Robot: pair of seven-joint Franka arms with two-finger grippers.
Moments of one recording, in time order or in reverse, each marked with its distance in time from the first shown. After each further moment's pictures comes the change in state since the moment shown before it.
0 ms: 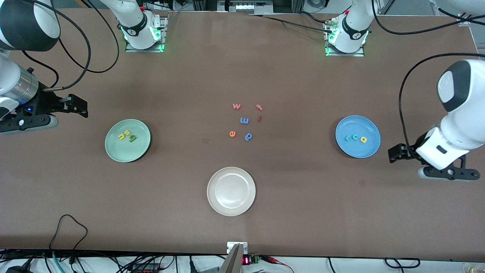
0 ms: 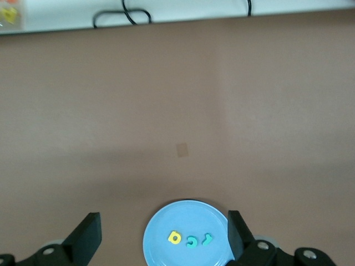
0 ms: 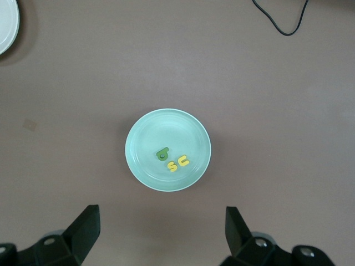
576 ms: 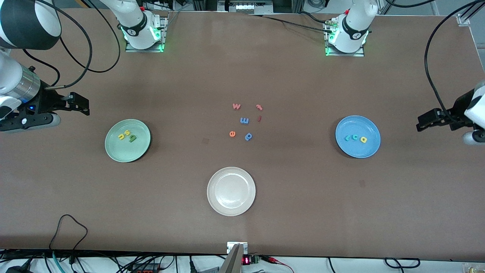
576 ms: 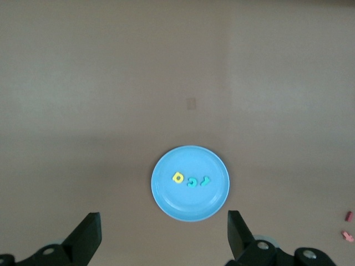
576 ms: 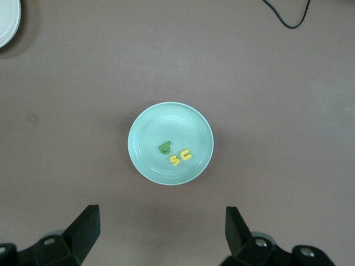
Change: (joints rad) left arm -0.047 -0.194 0.122 -0.054 -0.084 -0.244 0.002; right arm 0.001 -0.010 0.004 0.002 0.000 -0.035 0.003
